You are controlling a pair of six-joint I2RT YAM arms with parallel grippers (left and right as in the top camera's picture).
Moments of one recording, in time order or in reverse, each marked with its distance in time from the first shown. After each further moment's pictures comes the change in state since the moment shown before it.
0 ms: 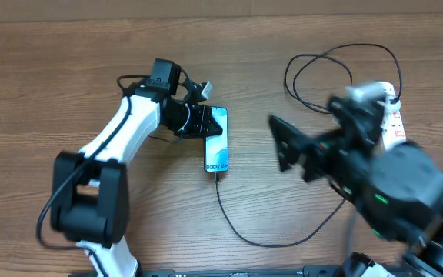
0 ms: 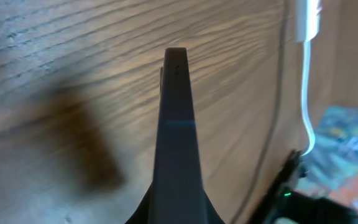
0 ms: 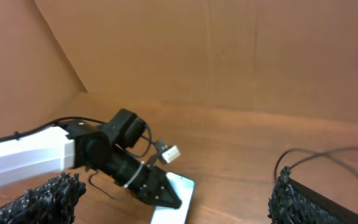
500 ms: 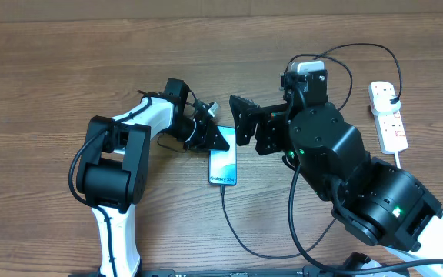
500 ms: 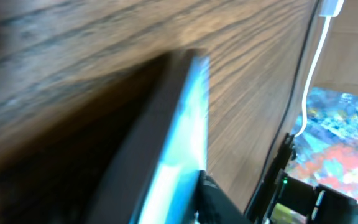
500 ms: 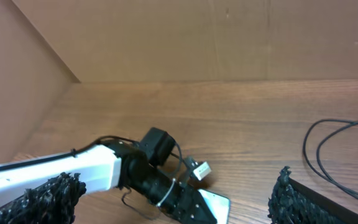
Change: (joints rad) left arm -0.003 0.251 0.006 0.043 0.132 0.042; right arm 0.000 0.167 -0.011 0.093 0.000 0.148
